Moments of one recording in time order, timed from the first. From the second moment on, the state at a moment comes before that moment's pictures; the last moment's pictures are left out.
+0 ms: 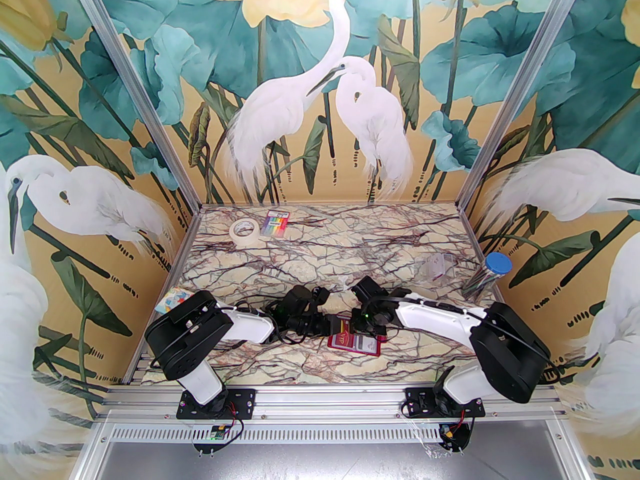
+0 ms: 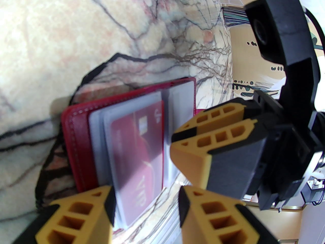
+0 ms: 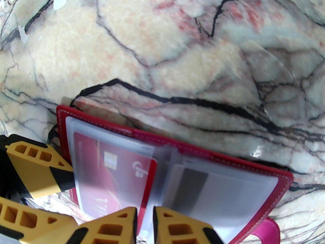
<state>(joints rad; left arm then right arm) -0.81 1.68 0.55 0.42 0.58 -0.93 0.75 1.50 0.76 -0.52 -0.23 0.79</state>
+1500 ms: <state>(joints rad) -0.81 1.47 0.44 0.37 0.51 -0.93 0.76 1.30 0.85 -0.79 -0.04 0.77</state>
